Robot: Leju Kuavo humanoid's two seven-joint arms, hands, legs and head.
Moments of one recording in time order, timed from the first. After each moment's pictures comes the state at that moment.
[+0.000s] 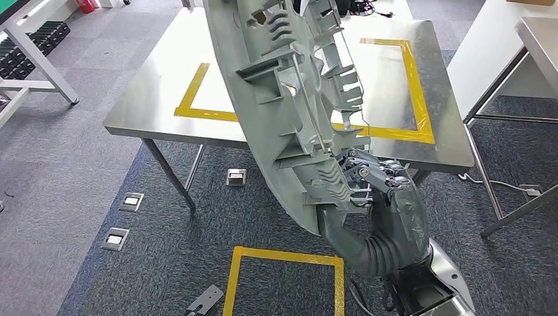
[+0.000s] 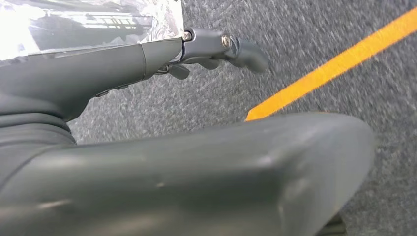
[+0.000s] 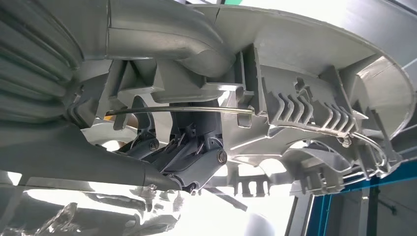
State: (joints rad) left arm -0.17 0.06 -1.28 -0.35 0.74 0.28 0.06; right arm -0.44 -0.23 0.98 -2.02 0.06 -0.31 -0.12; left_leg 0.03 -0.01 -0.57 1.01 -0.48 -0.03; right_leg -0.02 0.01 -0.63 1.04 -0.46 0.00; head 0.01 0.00
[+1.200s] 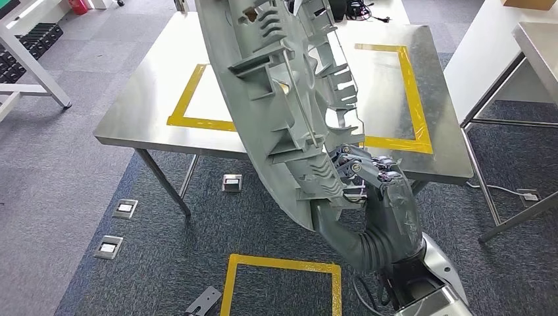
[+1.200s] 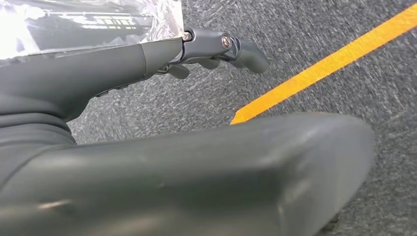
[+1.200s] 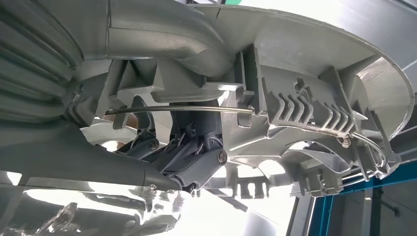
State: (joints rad) left arm -0.16 0.06 -1.26 -0.35 0.74 0.28 0.06; right arm -0.44 -0.23 0.97 -2.01 0.06 -0.31 -0.12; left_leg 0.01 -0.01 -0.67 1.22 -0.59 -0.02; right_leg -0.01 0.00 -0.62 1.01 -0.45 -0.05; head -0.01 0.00
